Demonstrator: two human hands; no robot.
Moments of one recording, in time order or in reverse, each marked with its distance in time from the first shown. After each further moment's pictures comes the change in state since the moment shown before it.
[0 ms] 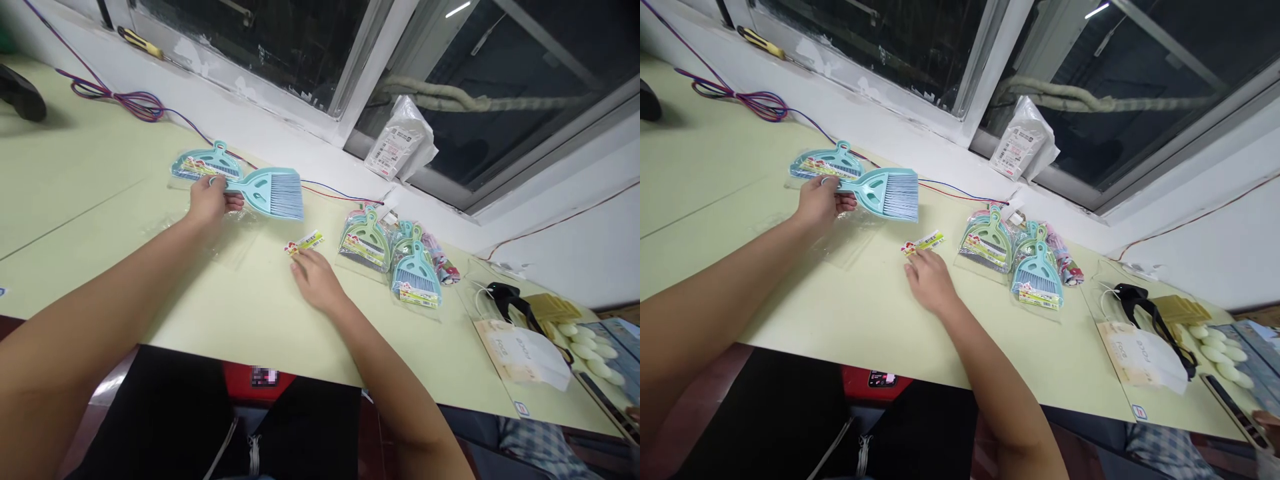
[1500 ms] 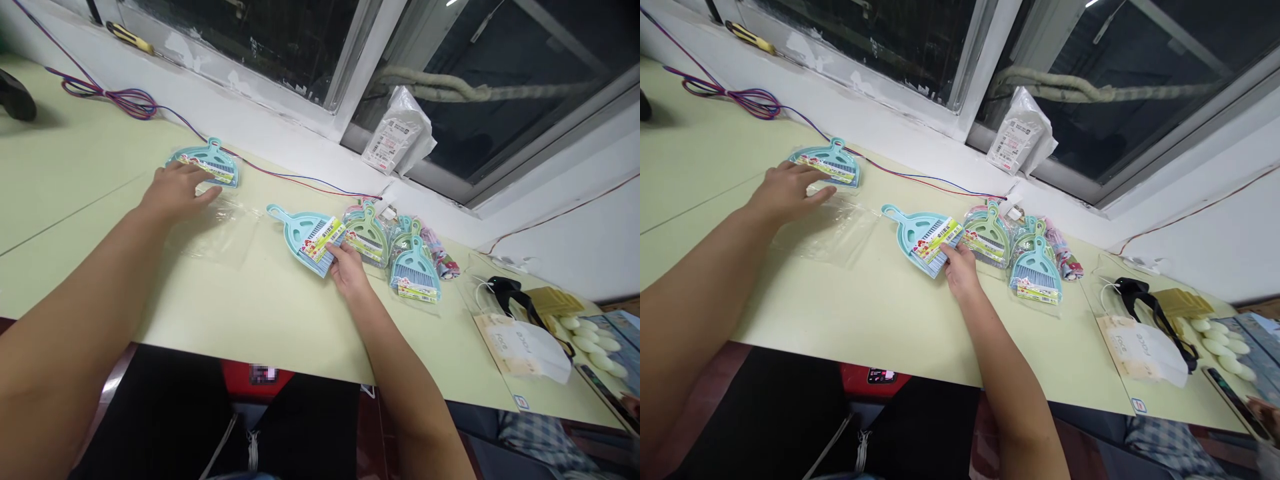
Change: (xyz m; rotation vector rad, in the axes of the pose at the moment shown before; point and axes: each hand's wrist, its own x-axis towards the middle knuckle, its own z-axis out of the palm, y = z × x) left_hand 0.017 0.017 -0.067 1.341 -0.202 0.598; right_hand 0.015 0.026 -0.029 1.161 0.436 0.597
